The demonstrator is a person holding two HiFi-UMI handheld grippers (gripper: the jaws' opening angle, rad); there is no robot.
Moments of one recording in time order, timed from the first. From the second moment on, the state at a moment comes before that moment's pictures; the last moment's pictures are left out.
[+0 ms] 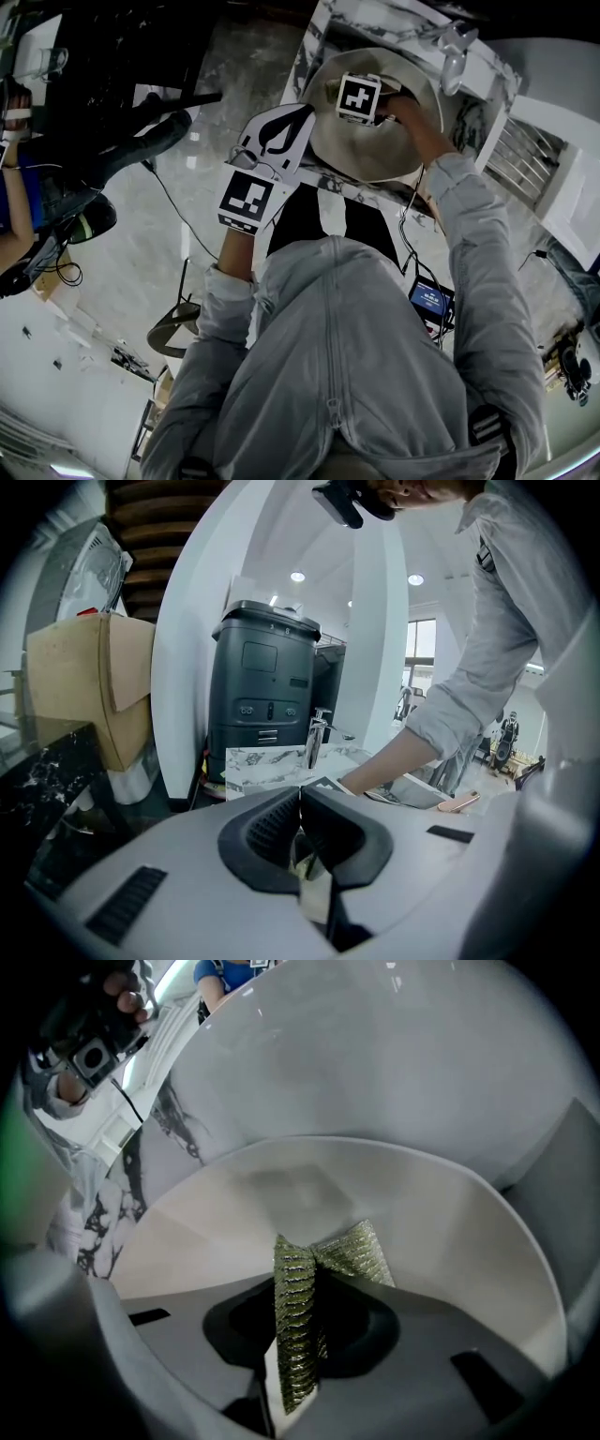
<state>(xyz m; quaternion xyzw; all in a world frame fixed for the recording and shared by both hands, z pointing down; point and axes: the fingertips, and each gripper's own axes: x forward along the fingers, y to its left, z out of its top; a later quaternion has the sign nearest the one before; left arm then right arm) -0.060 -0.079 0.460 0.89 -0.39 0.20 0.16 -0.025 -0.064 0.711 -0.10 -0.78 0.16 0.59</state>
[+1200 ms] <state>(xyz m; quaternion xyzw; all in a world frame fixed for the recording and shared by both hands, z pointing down) -0.032 -0.073 0.429 0.91 -0.36 0.17 0.12 0.057 0.078 0.623 -0.30 -0.64 0.38 0.60</state>
